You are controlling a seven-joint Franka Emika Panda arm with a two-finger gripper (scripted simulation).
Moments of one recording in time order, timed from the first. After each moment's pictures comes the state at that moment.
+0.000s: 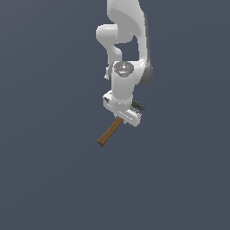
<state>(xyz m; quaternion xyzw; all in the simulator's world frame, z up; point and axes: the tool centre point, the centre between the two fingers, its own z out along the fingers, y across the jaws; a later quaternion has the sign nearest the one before) -0.058 0.029 0.117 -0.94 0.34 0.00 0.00</state>
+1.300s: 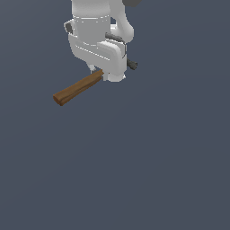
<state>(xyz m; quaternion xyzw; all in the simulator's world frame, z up) -0.054 -0.054 0.379 -0.94 0.34 0.00 0.00</state>
